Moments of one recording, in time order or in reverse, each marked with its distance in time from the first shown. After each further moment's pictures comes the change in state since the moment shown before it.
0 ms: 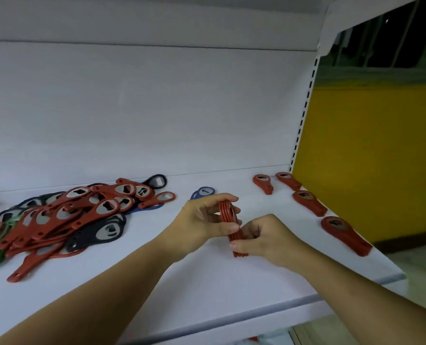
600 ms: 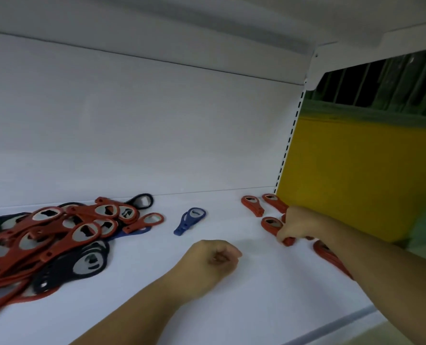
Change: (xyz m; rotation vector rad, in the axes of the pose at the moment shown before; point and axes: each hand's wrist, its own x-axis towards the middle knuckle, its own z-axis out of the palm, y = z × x) left_hand 0.014 -0.041 -0.009 0.348 -0.101 -0.019; right_hand 0.049 -0.017 -0.092 -0.920 0.202 0.583
